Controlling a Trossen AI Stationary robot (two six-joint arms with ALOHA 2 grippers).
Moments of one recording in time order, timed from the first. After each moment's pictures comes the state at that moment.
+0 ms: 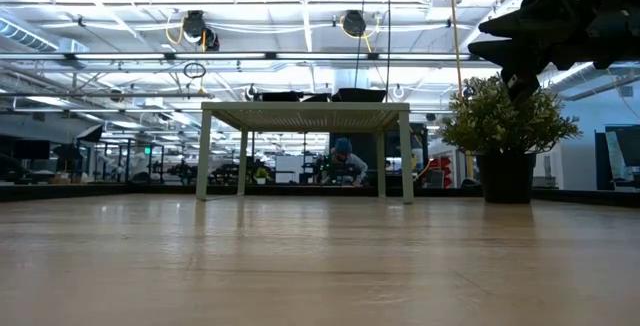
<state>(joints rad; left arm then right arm) 0.20 0.37 0.88 -0.75 0.15 -0.09 0.22 0.70 0.07 0.64 0.21 0.43</state>
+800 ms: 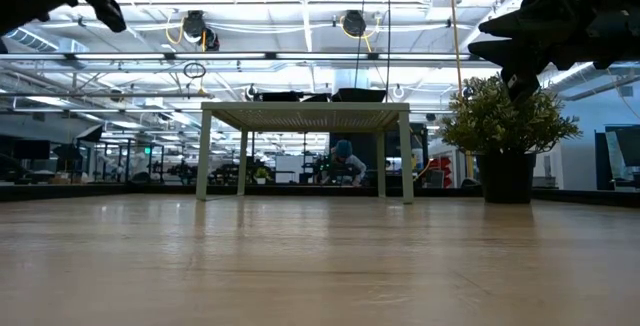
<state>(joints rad) 0.20 0.00 0.08 0.48 0.24 -0.31 0.22 0.70 0.07 0.64 0.21 0.43</state>
